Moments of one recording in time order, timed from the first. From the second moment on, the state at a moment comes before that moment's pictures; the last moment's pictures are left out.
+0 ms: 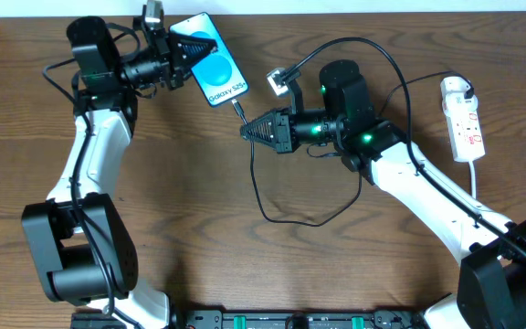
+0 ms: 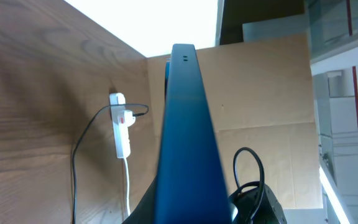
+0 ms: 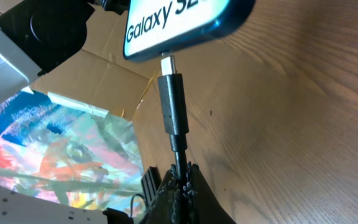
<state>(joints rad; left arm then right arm) 0.13 1.78 1.30 0.27 1.30 -1.18 0.53 1.67 1.19 0.00 -0.91 0.58</state>
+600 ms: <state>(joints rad) 0.11 1.78 1.30 0.27 1.30 -1.17 0.53 1.67 1.19 -0.02 -0.91 0.60</state>
